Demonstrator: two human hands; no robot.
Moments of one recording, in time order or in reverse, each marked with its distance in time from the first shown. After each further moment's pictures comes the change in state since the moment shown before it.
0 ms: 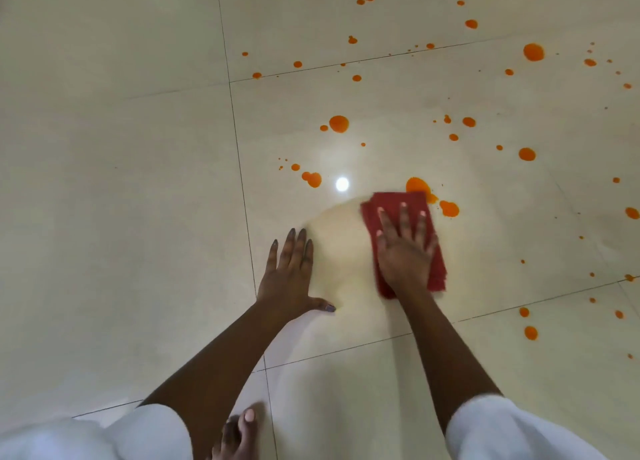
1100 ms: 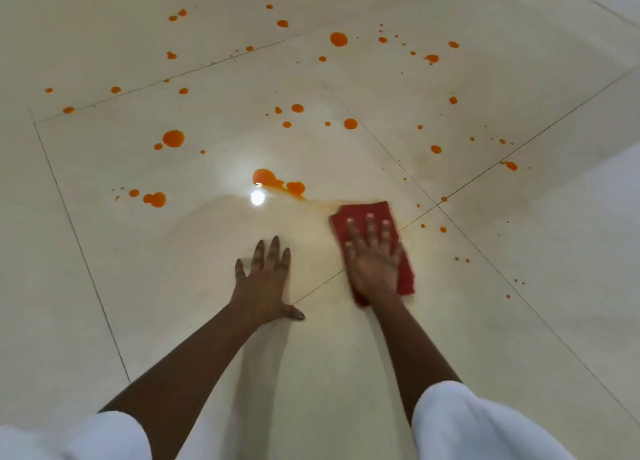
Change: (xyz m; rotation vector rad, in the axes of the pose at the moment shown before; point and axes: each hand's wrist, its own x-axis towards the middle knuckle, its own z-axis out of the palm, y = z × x) left_hand 0.030 0.158 -0.005 0.053 -0.113 0.280; right_hand -0.067 0.175 -0.025 0.067 0.026 0.273
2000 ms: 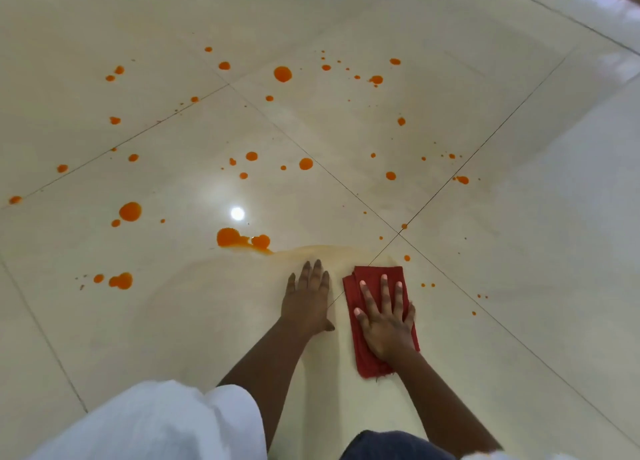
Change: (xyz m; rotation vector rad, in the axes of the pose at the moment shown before) left_hand 0.062 0.104 -0.069 0.119 -0.101 0.203; right_hand -0.032 0.068 -0.022 0.049 -0.247 0.142
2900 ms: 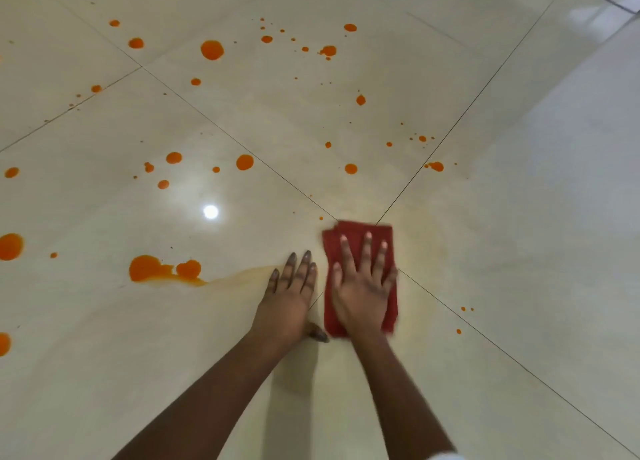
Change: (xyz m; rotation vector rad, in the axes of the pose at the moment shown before) left_hand 0.076 0.029 -0.005 0.000 0.066 0.129; right_hand 0.093 0.002 -0.030 0.105 0.416 0.111
